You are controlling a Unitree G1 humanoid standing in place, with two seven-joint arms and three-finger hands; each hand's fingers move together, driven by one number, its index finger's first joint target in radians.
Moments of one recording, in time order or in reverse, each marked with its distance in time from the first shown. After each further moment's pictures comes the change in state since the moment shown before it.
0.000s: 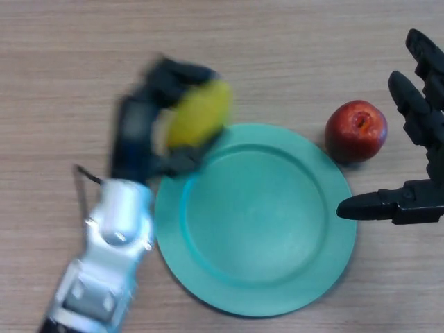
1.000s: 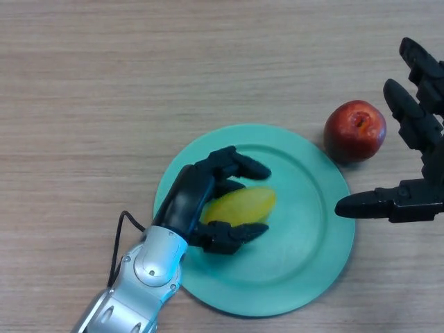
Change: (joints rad) left arm 0.070 0.006 -0.097 -0.022 0.008 0.289 -0.137; right arm -0.009 -0.002 -0.003 0.048 -0.001 0.000 0.002
